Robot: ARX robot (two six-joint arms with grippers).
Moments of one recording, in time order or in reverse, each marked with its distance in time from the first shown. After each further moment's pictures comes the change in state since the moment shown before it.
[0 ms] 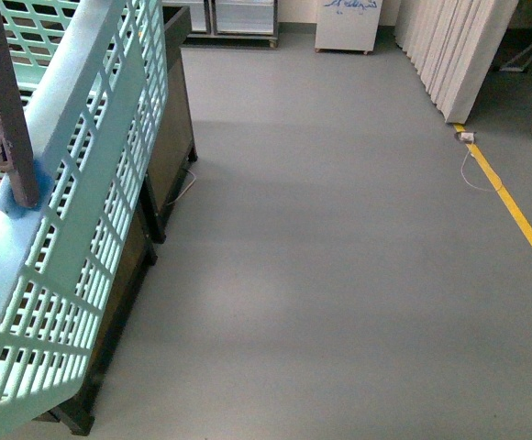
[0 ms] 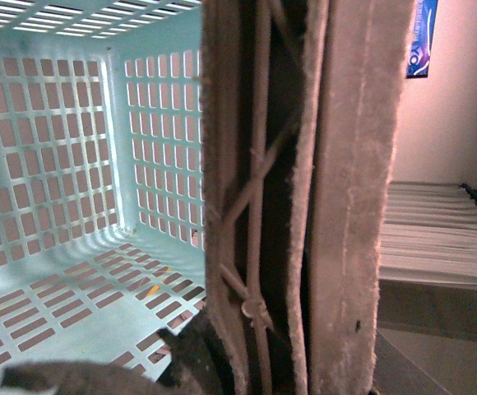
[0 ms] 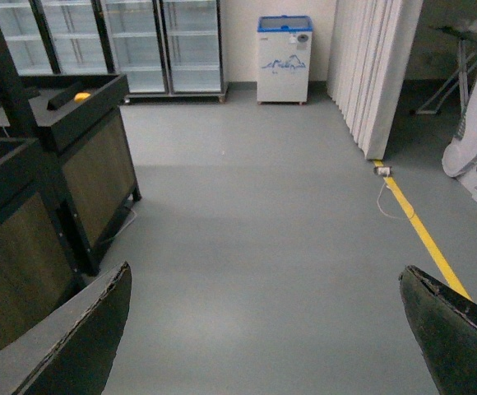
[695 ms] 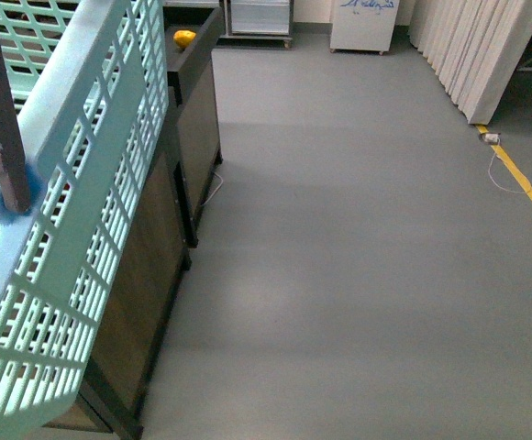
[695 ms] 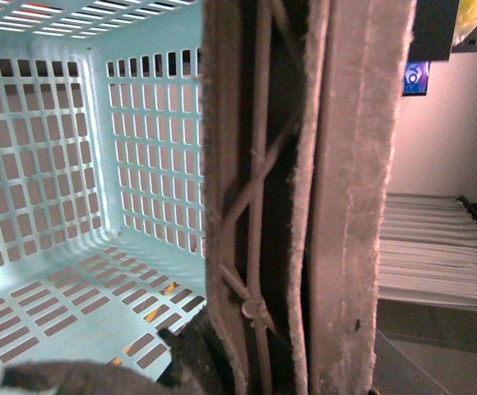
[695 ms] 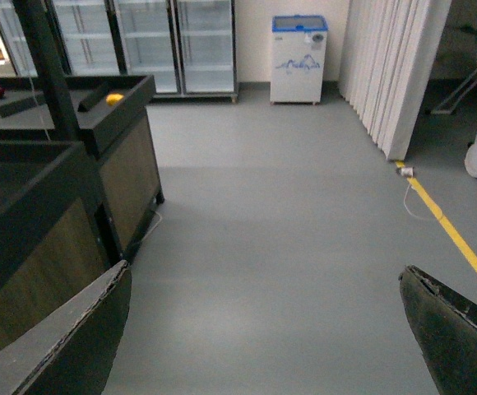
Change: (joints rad) left arm -0.005 -0.002 -0.002 0.000 0.003 -0.005; right arm 0.000 0.000 0.000 0.000 0.001 0.000
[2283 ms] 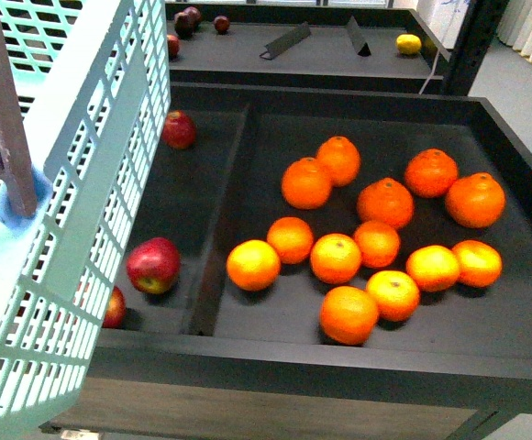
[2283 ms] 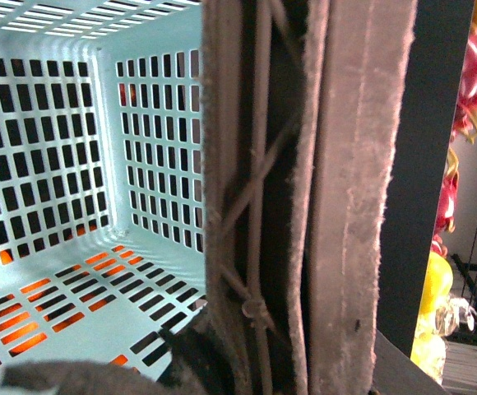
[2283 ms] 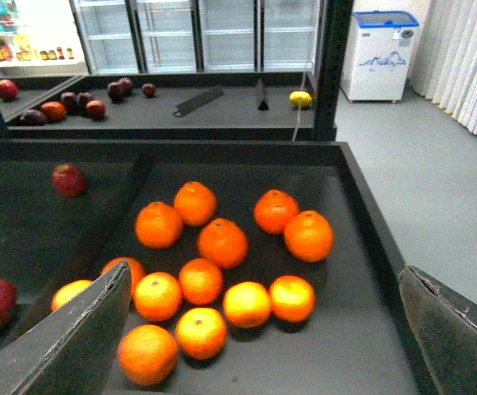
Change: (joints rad) left arm 0.000 0.001 -0.003 -0.002 -0.001 0.002; right arm 0.000 0.000 0.000 0.000 0.000 0.000
